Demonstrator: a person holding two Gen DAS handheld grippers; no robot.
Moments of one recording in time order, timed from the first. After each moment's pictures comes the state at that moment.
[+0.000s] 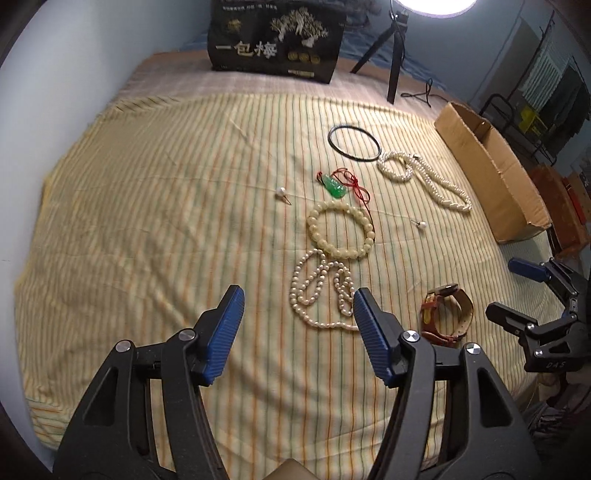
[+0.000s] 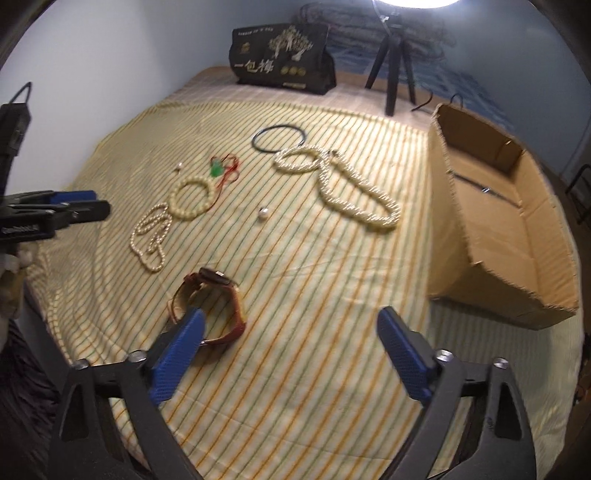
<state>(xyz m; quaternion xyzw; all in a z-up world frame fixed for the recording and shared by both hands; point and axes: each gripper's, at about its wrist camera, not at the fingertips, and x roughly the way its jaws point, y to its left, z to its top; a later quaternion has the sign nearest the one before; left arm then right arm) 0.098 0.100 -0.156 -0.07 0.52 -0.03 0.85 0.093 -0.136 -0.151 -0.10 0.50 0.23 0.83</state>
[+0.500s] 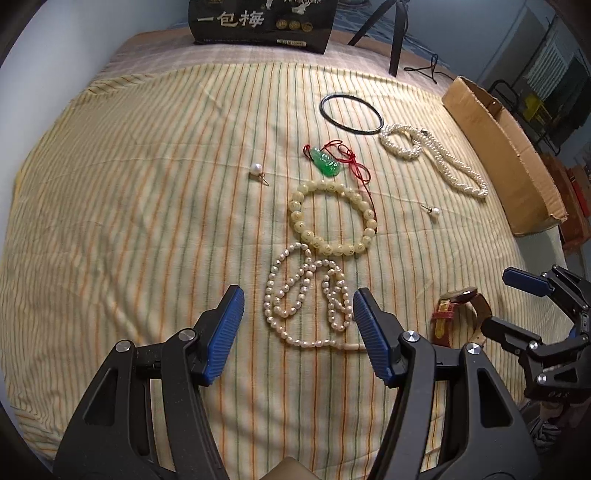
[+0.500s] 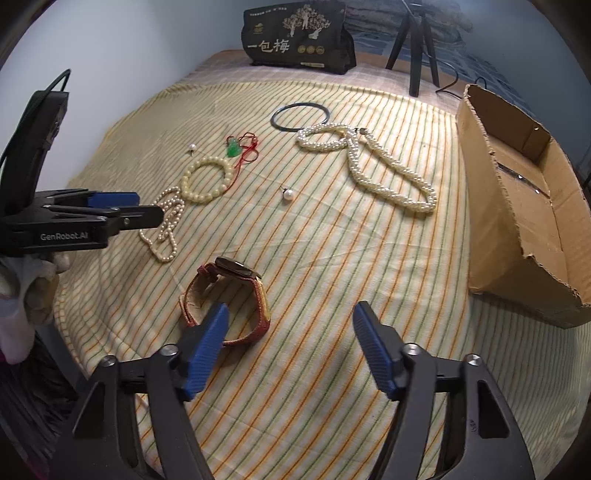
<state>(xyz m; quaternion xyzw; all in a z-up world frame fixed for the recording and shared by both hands) 0.121 0.082 -0.188 -0.06 0.55 -0.04 0.83 0.098 -0.124 -0.167 -0.10 0.52 0.25 0.81</state>
